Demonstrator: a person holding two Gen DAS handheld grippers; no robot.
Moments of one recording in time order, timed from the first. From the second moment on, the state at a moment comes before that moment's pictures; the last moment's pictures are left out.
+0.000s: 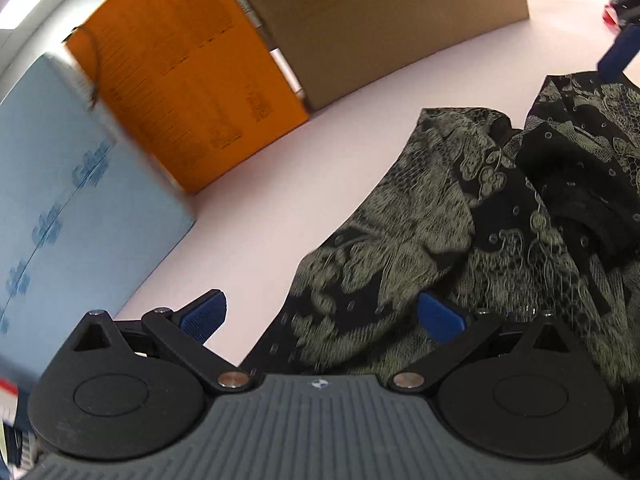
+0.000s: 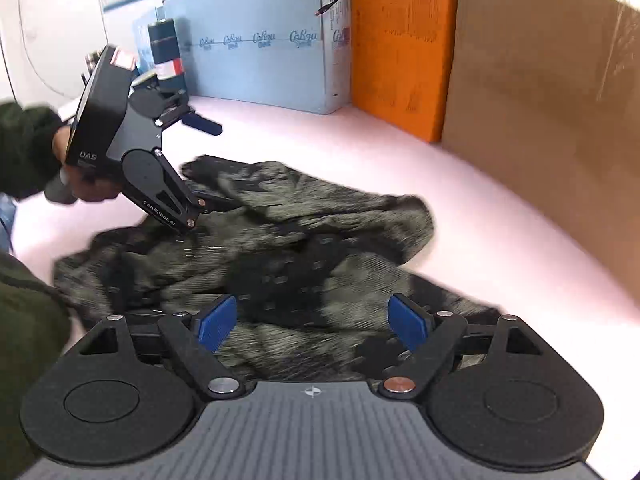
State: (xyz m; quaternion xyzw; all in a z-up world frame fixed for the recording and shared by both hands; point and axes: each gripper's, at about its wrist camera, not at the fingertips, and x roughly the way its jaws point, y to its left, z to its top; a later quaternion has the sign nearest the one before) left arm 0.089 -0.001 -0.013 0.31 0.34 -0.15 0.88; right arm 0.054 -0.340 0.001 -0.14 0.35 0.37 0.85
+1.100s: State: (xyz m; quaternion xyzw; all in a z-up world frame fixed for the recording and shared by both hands) left arm 0.085 0.081 -0.014 0.22 0.40 0.02 0.89; right arm 0.059 -0.486 -0.033 0.05 0.41 0.03 0.91
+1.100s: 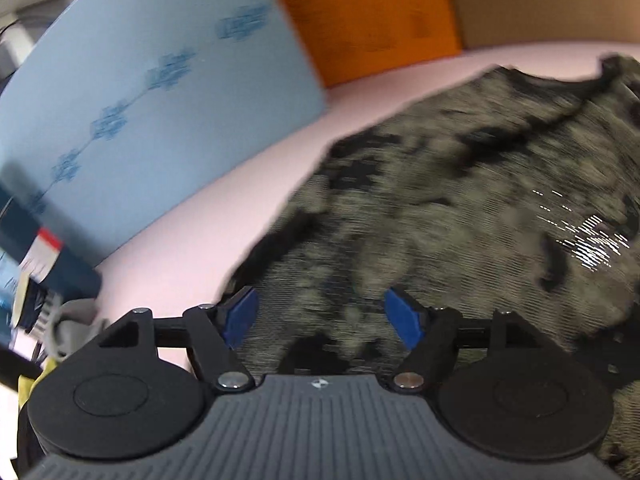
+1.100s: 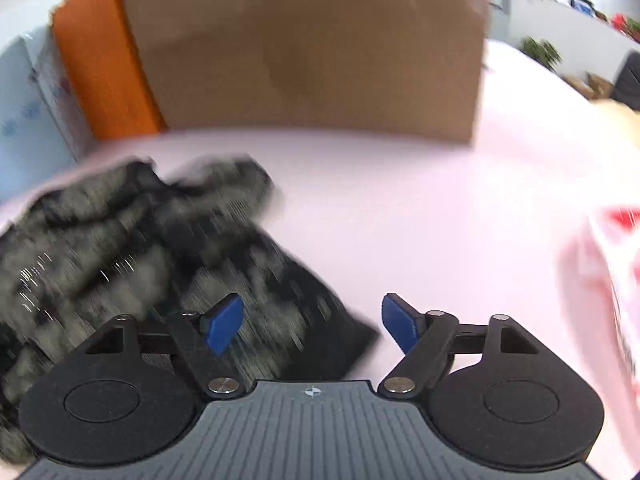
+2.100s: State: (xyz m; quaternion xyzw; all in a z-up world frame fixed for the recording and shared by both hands) left arm 0.089 0.028 -0.004 0.28 0.35 -0.02 0.90; right arm -0.017 -0.476 0.024 -0.06 0.30 -0.05 0.95
